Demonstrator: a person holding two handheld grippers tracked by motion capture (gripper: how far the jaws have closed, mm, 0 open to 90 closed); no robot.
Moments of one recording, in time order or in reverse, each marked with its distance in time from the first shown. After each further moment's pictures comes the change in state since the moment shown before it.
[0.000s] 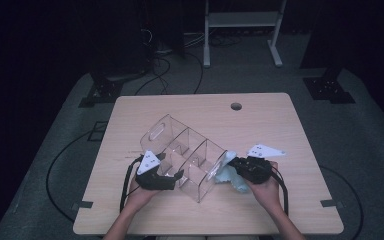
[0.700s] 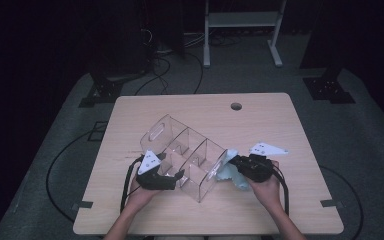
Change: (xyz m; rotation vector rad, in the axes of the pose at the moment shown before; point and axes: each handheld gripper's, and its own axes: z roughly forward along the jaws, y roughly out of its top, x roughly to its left) left arm -0.001 0.000 0.002 -0.004 0.001 -0.004; right arm -0.001 0.008 -0.007 -0.052 0.015 0.029
